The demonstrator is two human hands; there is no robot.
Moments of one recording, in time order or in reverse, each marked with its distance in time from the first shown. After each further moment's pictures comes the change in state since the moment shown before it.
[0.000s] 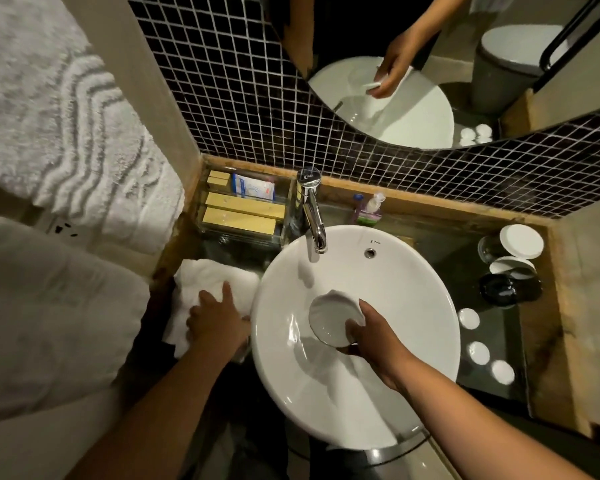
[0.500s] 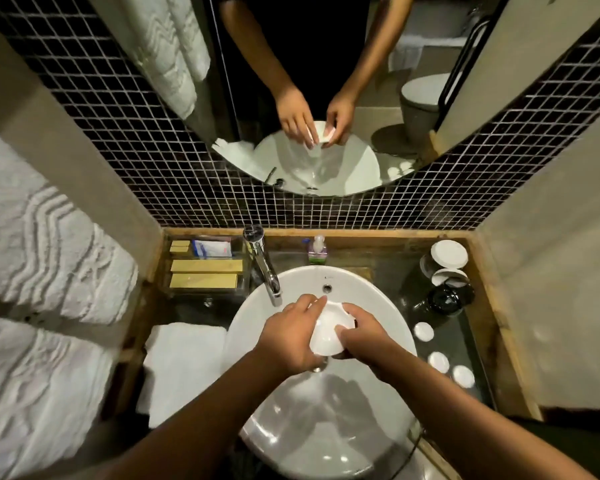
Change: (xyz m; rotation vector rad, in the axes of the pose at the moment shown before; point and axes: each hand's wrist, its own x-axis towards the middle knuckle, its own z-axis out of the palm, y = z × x) left_hand -0.093 0.174 -0.101 0.030 0.037 0.918; right_hand -0.034 -0.060 -0.055 -0.181 0.144 -0.126
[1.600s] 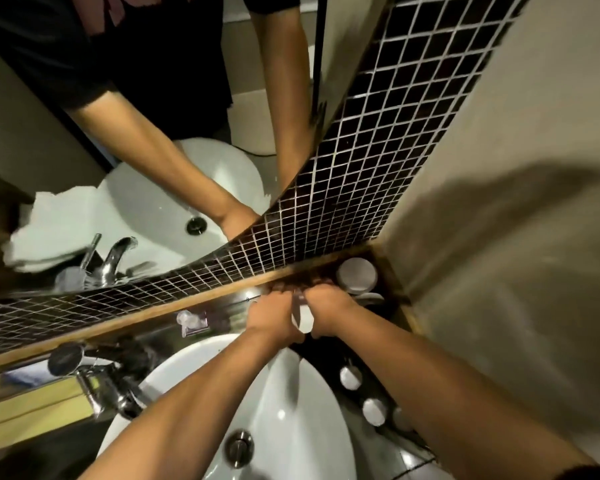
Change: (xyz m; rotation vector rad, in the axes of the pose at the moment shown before) left_hand 0.288 0.100 0.053 0.092 -0.178 0.002; right_hand 0.194 0.005 -0.198 -1.107 -0.062 0.047
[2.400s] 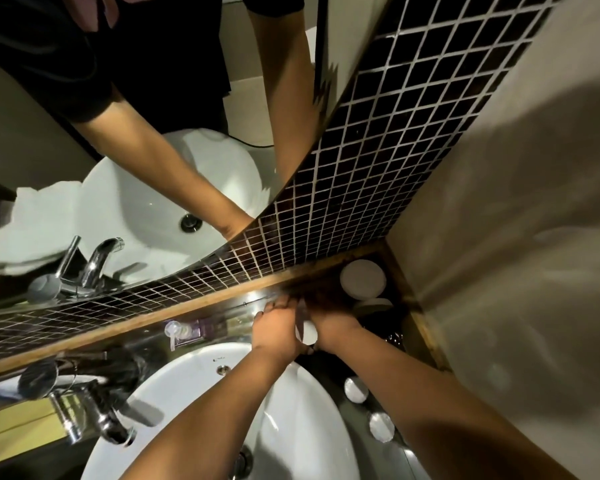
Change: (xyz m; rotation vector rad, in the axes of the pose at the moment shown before) left_hand 0.022 -0.009 0.046 0.004 -0.022 -0.027; right_hand 0.046 0.015 0.064 -0.035 0.086 0.019
